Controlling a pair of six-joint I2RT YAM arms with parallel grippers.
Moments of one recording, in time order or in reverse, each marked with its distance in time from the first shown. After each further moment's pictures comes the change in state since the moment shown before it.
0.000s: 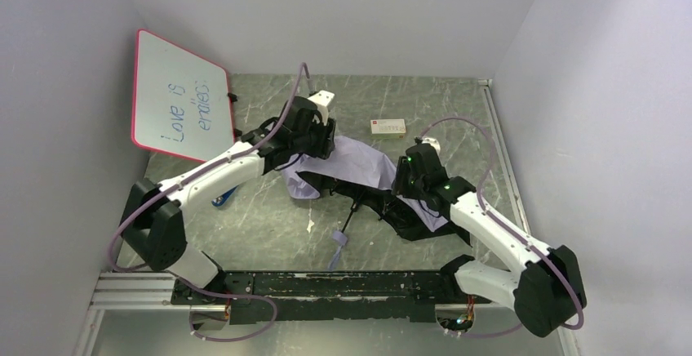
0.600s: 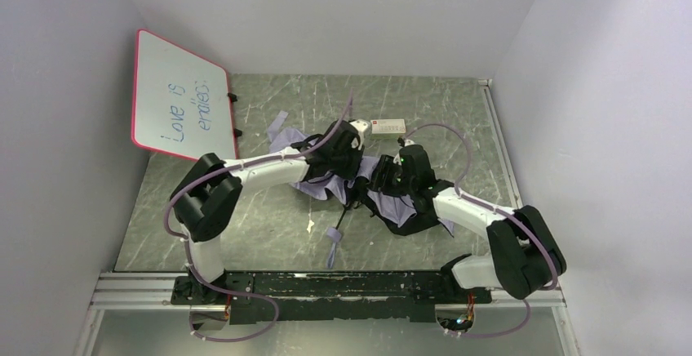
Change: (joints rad) left arm -0.142 0.321 0.037 0.115 0.057 -0.098; right arm -0.029 0.249 -0.148 0.552 -0.383 0.126
